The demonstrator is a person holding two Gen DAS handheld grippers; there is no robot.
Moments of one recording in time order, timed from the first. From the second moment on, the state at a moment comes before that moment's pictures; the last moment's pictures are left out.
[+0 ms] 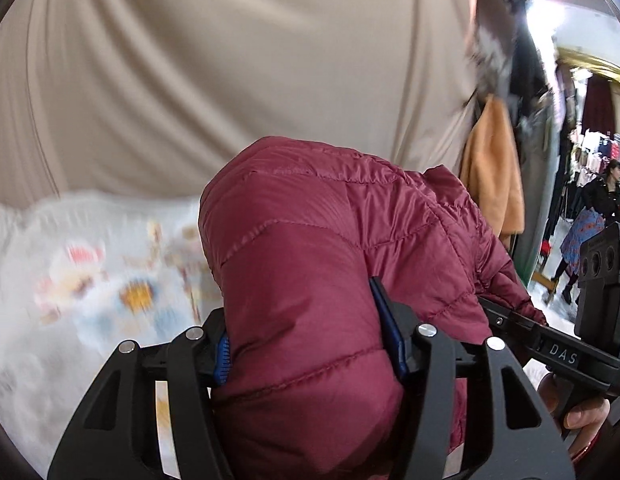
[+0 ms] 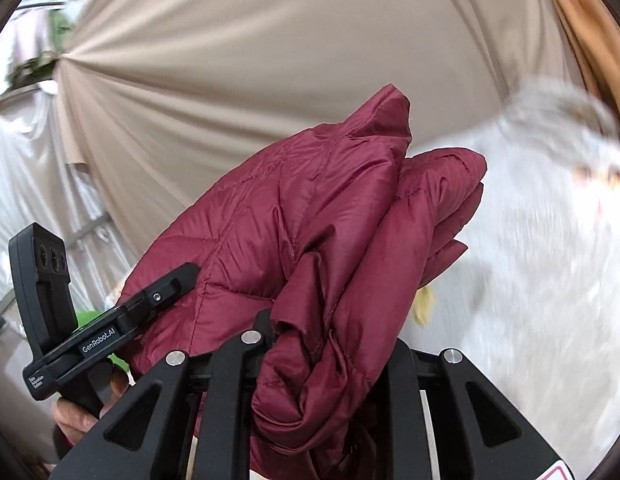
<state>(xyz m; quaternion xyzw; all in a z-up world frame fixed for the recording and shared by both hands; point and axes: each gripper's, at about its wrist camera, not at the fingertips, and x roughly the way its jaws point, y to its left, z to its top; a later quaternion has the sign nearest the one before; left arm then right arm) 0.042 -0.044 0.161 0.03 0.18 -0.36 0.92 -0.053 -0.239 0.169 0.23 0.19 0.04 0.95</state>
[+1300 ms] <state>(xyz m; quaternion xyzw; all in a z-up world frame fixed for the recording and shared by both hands) 0.235 0.071 0.074 -0.04 0.22 -0.27 0.94 0.195 -0.151 0.088 0.19 0.28 0.14 0.93</state>
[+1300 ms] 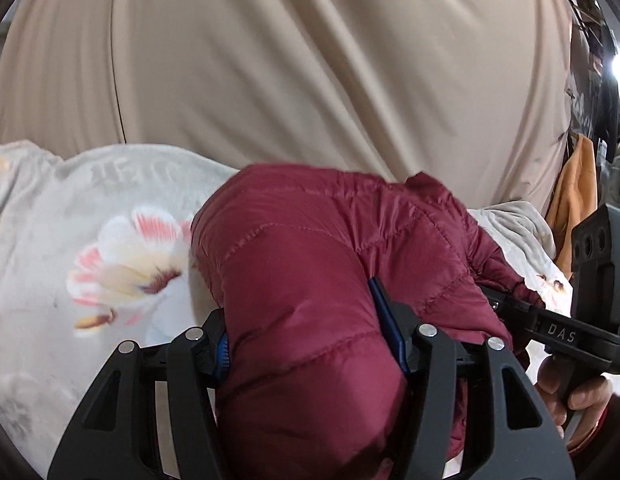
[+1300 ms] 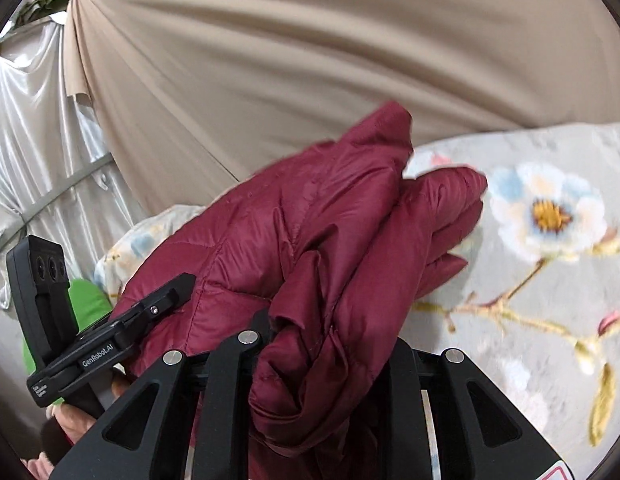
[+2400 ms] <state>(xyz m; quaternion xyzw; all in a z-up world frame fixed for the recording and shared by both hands) 0.201 0.064 0.004 0.09 0.32 -0.24 0.91 0.171 -0.195 0.047 0.26 0.35 0.11 0.89</state>
